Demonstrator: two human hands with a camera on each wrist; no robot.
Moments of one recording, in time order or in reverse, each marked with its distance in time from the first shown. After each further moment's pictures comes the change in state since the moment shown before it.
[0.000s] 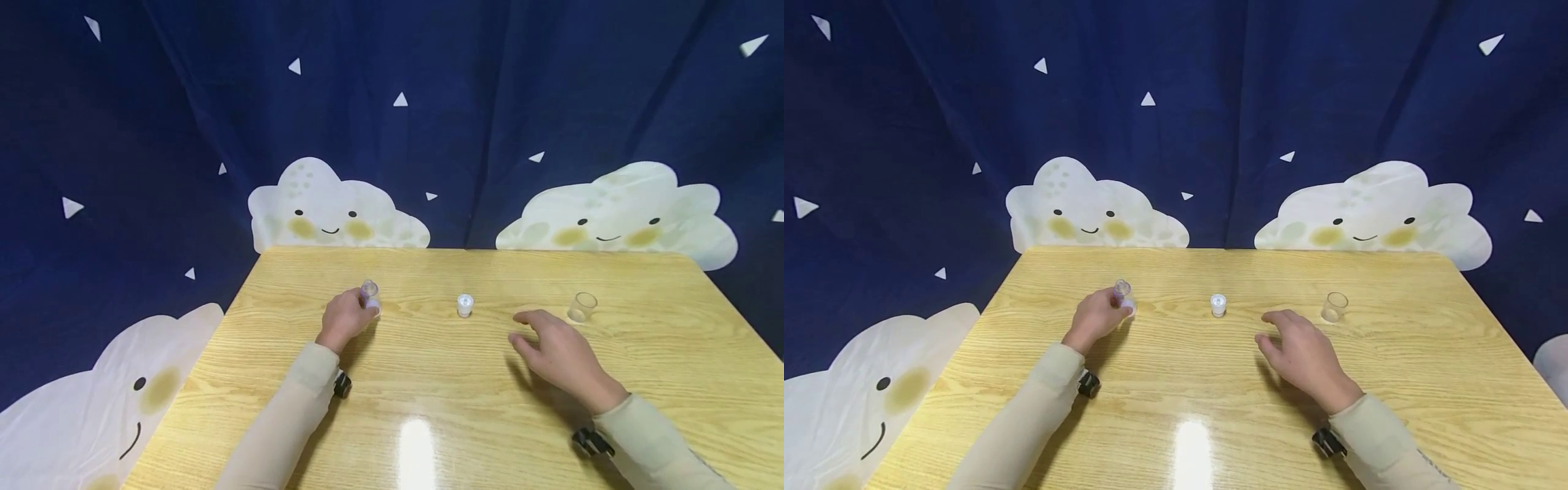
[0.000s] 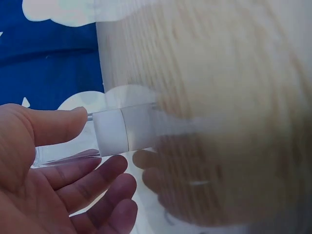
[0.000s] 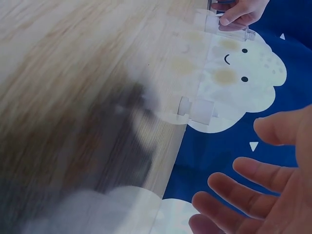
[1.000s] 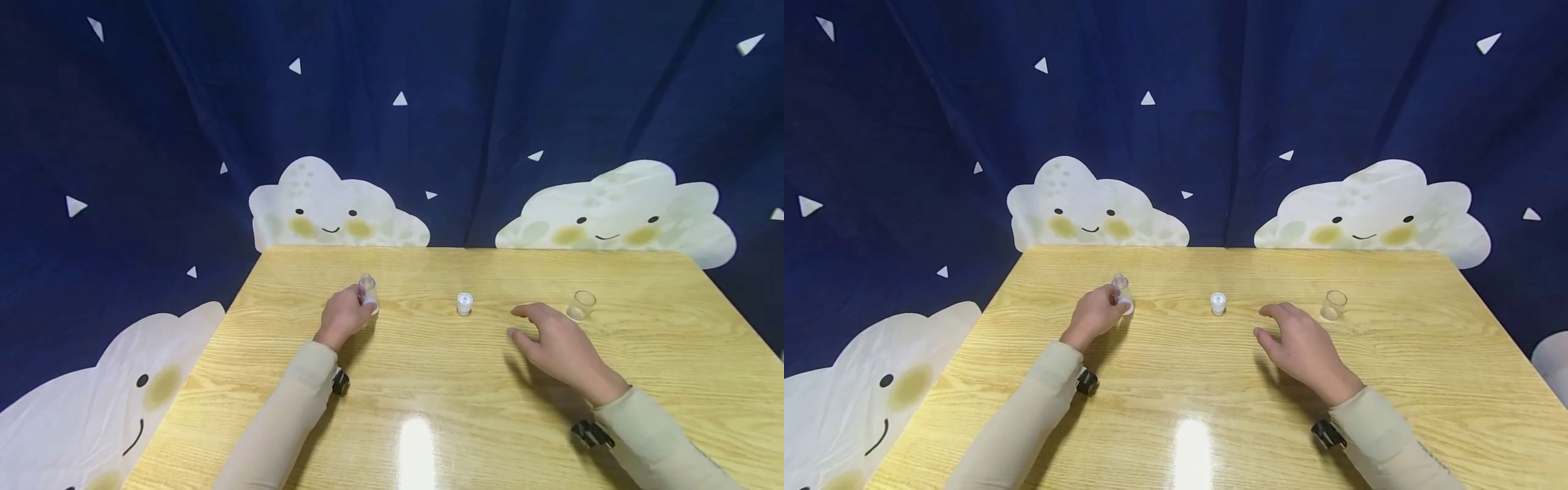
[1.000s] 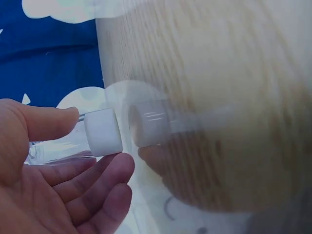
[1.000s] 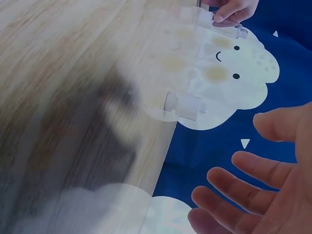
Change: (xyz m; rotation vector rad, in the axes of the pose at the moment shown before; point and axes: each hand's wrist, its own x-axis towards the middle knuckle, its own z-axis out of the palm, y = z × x) left_hand 0.000 -0.001 -0.004 0.024 0.009 0.021; right_hand 0.003 -0.001 -0.006 0.014 0.013 -0.033
